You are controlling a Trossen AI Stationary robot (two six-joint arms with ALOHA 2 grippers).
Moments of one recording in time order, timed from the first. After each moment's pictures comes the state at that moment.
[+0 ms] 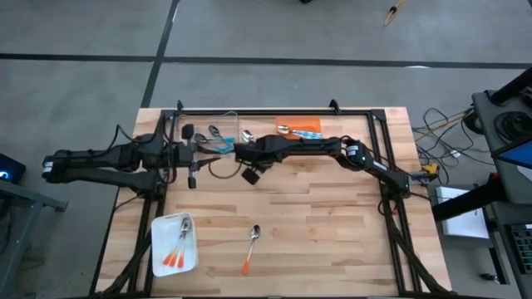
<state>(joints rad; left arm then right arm) 0.03 0.65 0.67 -0.18 -0.12 0.32 -0.14 2.39 2.18 -1.11 0.21 0.53</state>
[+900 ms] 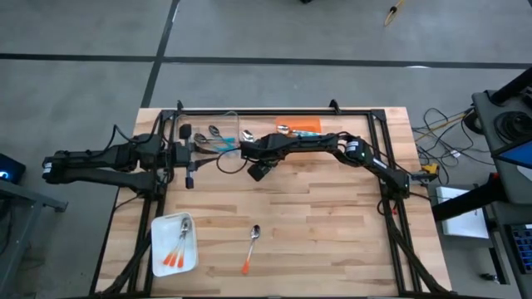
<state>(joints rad) 0.03 0.63 0.67 -0.21 -0.12 0.32 -0.19 2.39 2.01 -1.03 0.18 0.60</state>
